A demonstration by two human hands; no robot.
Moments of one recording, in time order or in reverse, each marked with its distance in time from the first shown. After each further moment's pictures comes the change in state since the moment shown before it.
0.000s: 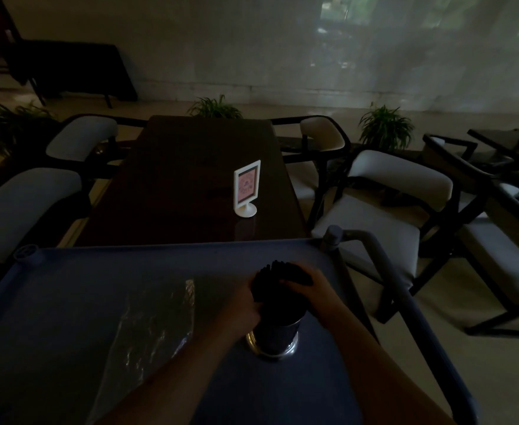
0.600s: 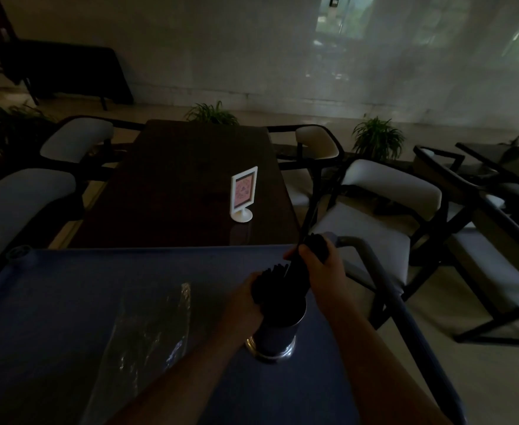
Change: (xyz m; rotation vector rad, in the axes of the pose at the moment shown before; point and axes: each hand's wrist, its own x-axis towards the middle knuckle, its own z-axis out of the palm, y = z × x) left_hand -0.004 0.019 0.010 -0.301 0.109 0.021; right_hand 0.005 -0.047 -0.009 0.279 0.349 -0.067
